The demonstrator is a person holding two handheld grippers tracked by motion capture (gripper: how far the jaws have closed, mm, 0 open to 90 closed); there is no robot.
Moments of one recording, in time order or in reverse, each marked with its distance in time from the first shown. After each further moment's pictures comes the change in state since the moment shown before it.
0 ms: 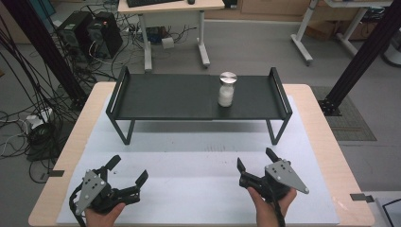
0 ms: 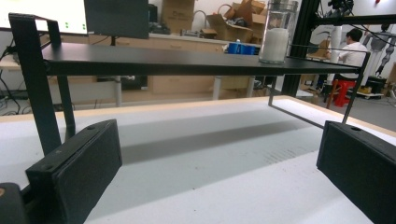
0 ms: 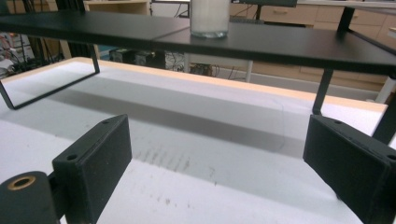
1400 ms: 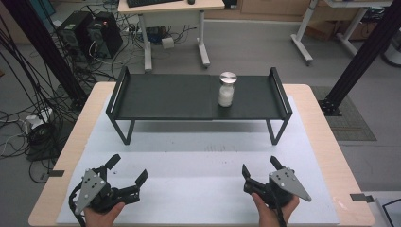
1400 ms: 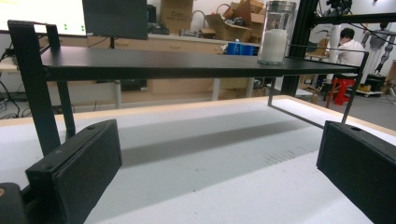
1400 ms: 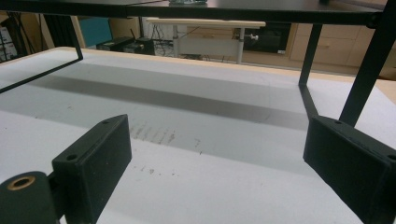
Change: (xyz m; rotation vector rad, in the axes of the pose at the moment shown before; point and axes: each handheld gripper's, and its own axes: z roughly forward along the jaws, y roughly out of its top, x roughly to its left) left arm 0.001 0.003 0.000 0.001 -0.002 0.009; right arm -0.003 -0.022 -0.005 0.028 -0.040 0.032
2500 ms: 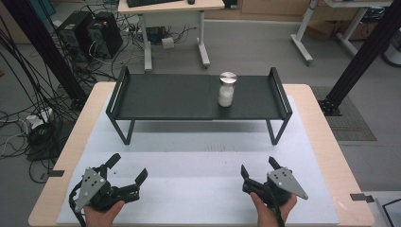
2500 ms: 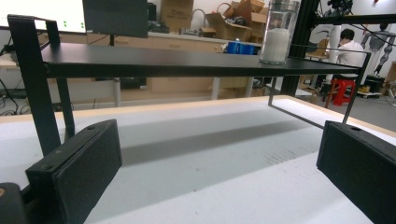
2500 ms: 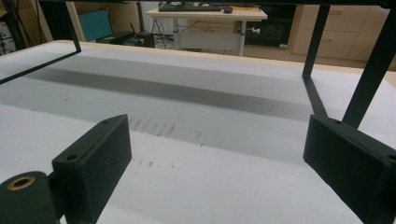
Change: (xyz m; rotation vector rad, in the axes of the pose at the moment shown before) left arm 0.003 0.000 0.002 0.004 0.000 -0.013; right arm -0.001 -0.004 0.006 0.021 0.003 0.005
